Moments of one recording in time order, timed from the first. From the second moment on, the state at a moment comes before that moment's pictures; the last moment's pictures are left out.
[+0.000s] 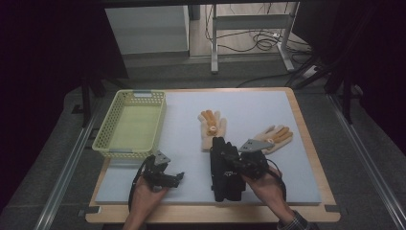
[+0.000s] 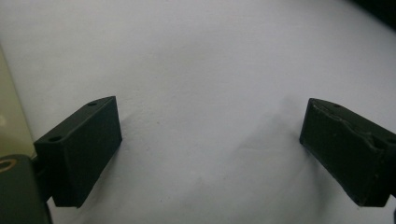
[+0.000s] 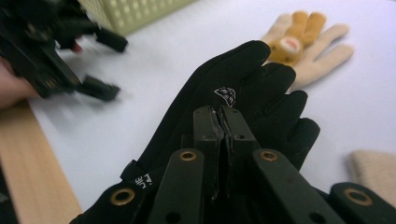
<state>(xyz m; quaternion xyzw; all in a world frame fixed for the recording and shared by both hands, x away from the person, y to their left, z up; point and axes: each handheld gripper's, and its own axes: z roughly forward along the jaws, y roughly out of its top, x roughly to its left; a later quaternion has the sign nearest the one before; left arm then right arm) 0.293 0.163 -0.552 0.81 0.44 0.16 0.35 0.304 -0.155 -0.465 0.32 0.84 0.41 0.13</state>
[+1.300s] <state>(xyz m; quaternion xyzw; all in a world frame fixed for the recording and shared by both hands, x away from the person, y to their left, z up) 0.293 0.167 -0.551 0.81 0.44 0.16 0.34 0.282 -0.178 -0.528 0.28 0.88 0.37 0.08</state>
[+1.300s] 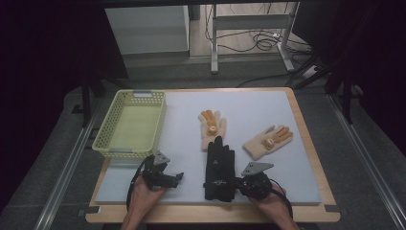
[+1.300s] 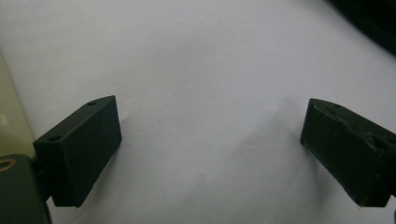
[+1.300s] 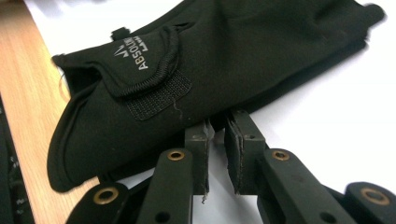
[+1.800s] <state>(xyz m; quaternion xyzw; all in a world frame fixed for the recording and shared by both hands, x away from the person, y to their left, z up) 0.290 0.186 -0.552 0.82 0.44 0.15 0.34 0.291 -0.134 -0.532 0.26 0.88 0.38 0.08</state>
